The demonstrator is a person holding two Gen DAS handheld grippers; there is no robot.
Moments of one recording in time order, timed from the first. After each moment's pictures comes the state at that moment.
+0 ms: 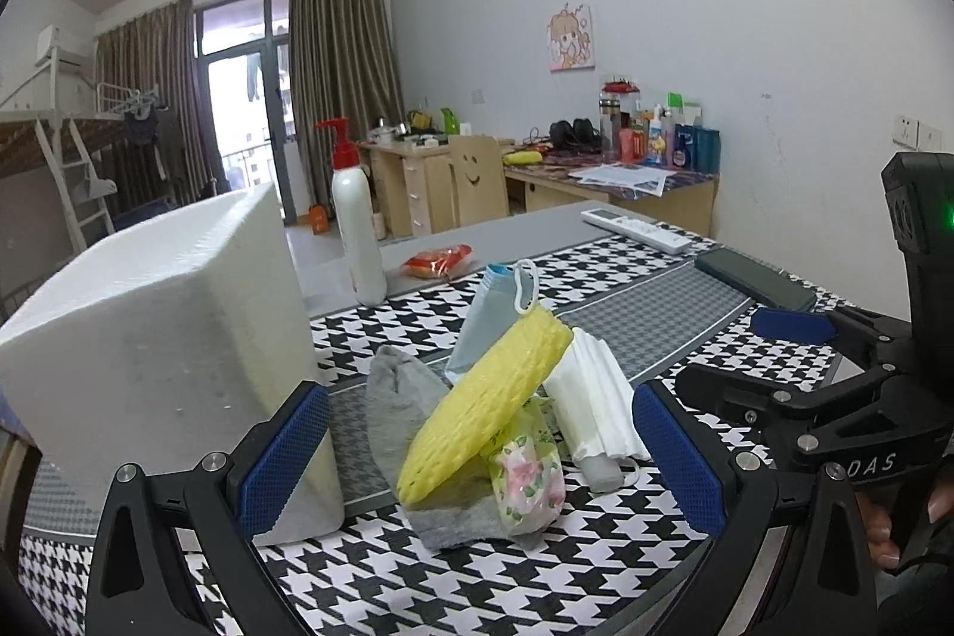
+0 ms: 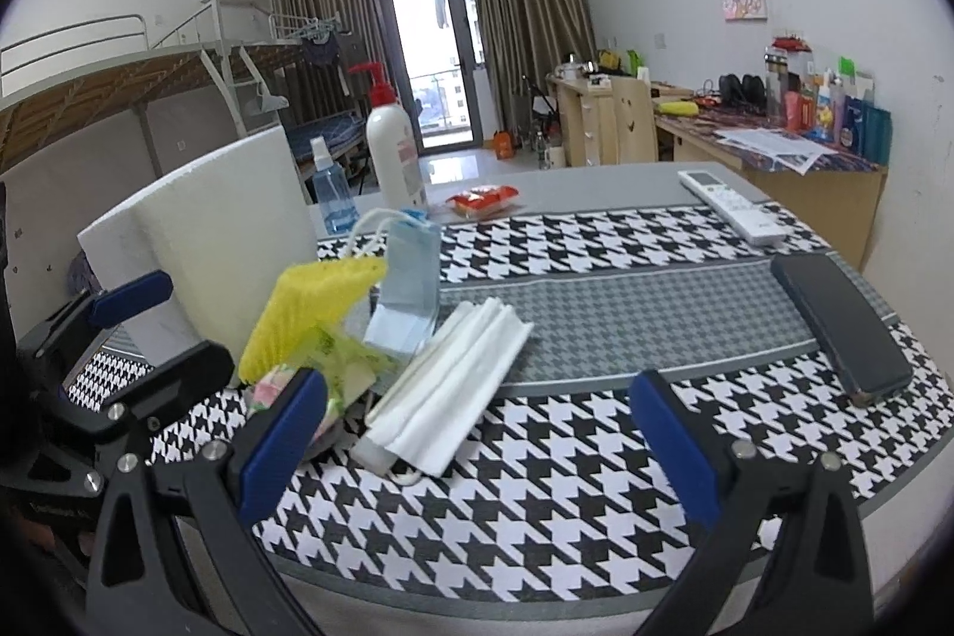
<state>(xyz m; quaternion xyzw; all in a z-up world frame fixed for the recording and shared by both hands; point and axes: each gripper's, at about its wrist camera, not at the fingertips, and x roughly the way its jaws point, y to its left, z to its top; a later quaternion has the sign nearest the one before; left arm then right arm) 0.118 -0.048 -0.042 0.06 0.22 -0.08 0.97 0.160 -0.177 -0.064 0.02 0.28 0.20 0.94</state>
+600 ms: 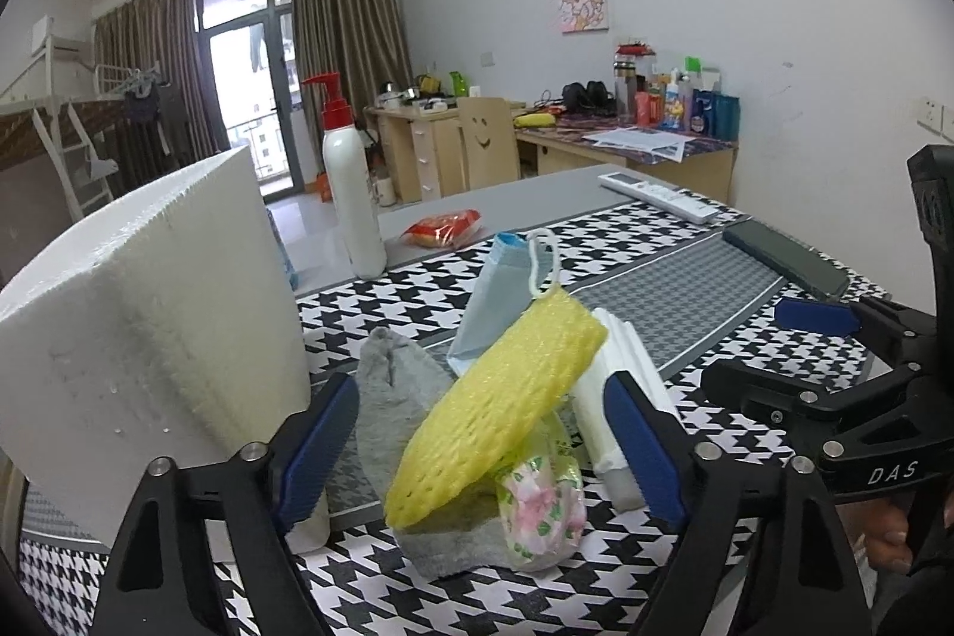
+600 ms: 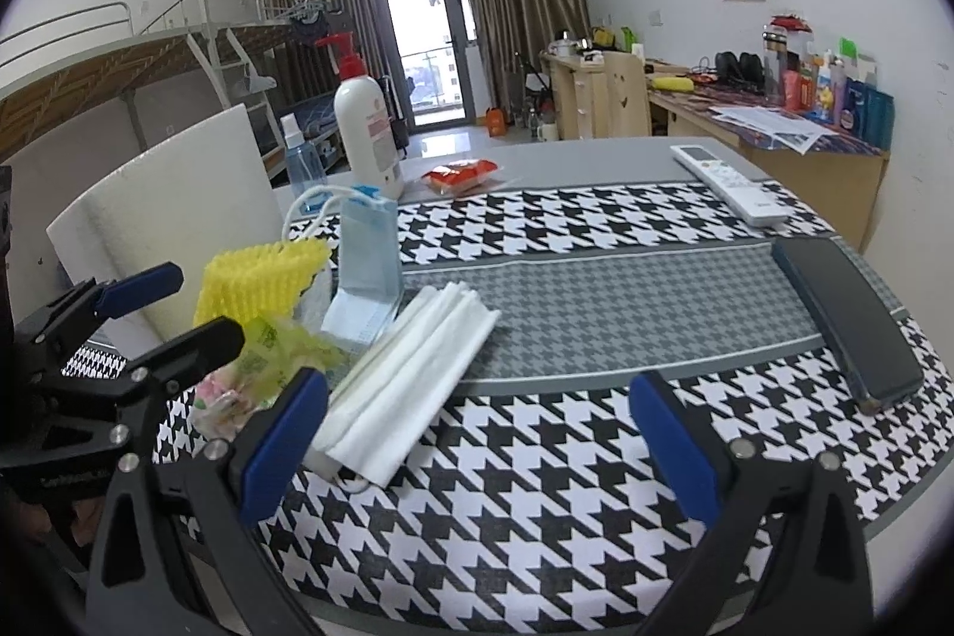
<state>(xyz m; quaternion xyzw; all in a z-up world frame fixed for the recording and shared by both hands) 0.151 -0.055 -0.054 0.06 0.26 -0.06 0.96 0.183 -0.179 -0.074 0.02 0.31 0.20 0.93</state>
